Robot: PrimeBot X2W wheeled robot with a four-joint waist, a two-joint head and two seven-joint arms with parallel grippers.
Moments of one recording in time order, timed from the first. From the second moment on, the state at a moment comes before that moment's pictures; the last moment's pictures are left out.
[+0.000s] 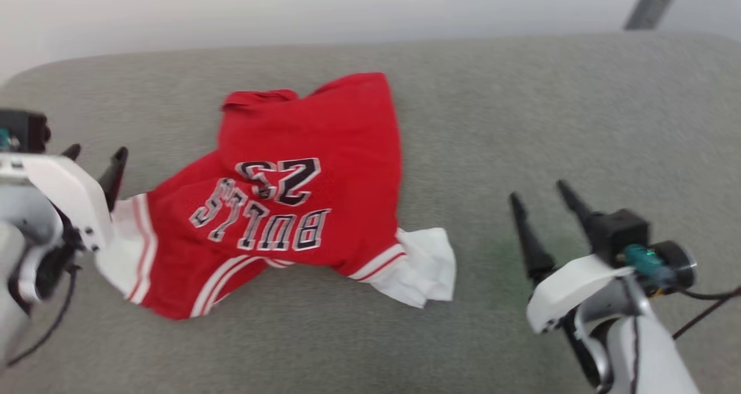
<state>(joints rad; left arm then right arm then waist) -0.73 0.83 -0.77 0.47 -1.03 0.10 0.16 -0.20 -0.05 0.07 0.13 0.07 0.13 0.00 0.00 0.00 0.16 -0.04</state>
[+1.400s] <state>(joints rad) -0.06 0.49 -0.21 0.03 -0.62 0.15 -0.26 -0.41 -0.33 0.43 0.49 0.39 0.13 0.69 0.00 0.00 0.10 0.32</state>
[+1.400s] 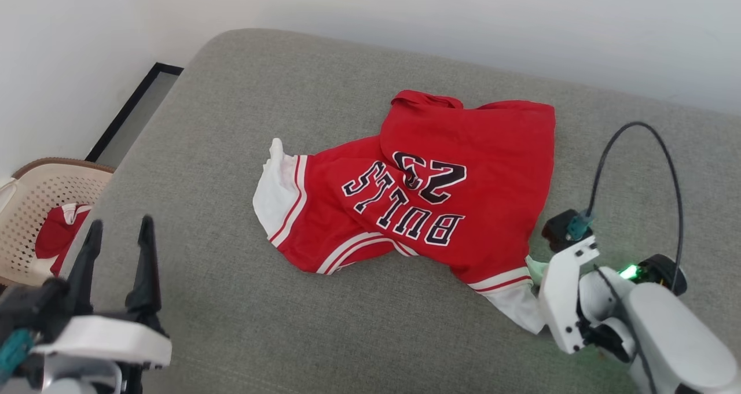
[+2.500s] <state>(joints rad) 0.13 0.14 0.15 0.04 -0.35 -0.12 -0.26 -0.29 -0.59 0.08 0.55 0.53 0.13 0.88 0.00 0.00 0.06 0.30</state>
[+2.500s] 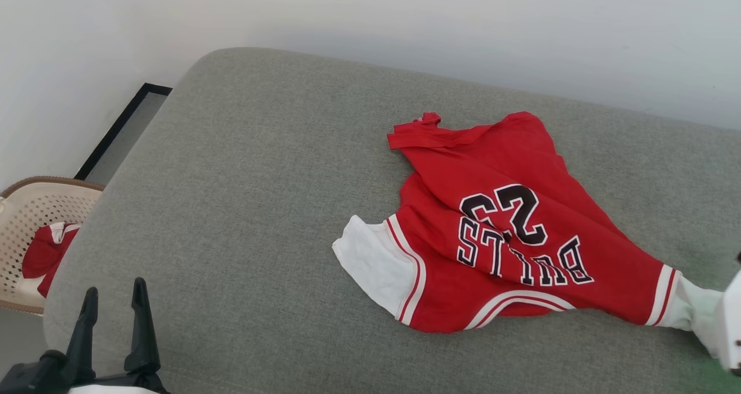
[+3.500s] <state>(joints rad) 0.10 0.29 0.00 0.06 -0.42 -0.13 -0.21 -0.26 -0.37 -0.04 0.16 0.29 0.13 0.40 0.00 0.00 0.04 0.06</state>
